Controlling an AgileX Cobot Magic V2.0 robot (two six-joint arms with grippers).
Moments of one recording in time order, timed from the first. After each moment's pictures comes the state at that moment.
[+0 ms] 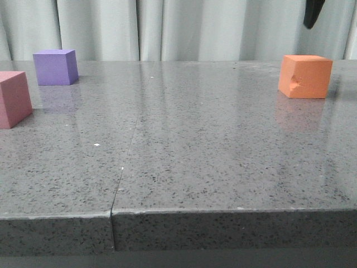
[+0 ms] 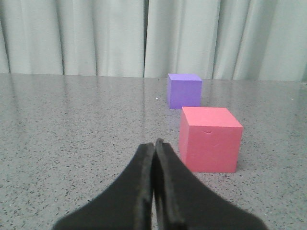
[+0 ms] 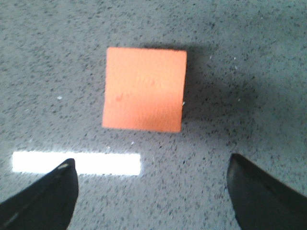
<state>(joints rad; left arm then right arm) -0.01 -0.01 0.00 0.00 0.07 -0.05 0.09 1.82 -1.84 0.03 1.24 0.11</state>
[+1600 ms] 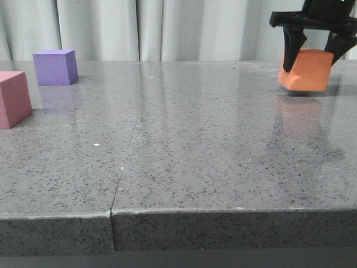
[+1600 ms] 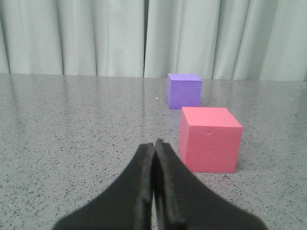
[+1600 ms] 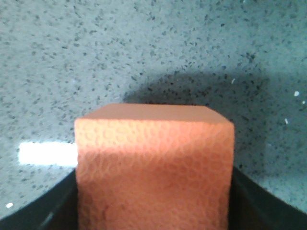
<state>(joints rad) -0.01 -0.01 0.00 0.00 0.07 -0.05 0.09 2.05 -1.96 0.06 1.19 0.11</state>
